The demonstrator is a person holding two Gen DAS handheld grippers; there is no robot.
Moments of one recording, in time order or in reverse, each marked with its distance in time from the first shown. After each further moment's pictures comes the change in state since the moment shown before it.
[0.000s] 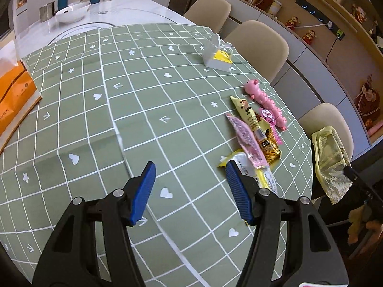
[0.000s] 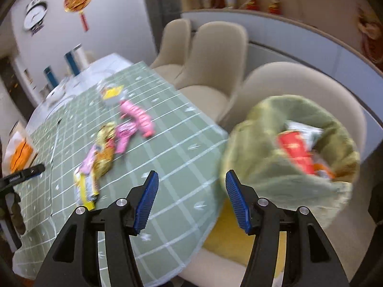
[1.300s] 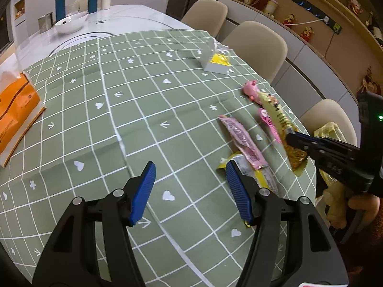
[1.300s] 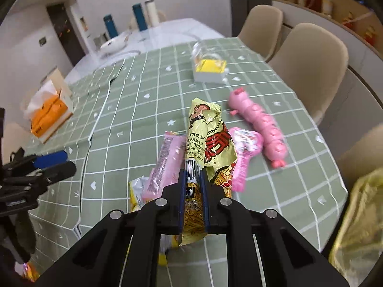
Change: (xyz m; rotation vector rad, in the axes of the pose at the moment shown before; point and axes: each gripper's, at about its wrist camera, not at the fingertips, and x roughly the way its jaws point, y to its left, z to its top) left arm -0.006 -0.011 0.003 0.061 -0.024 0.027; right arm 0.080 0.133 0.039 -0.261 0.111 0.221
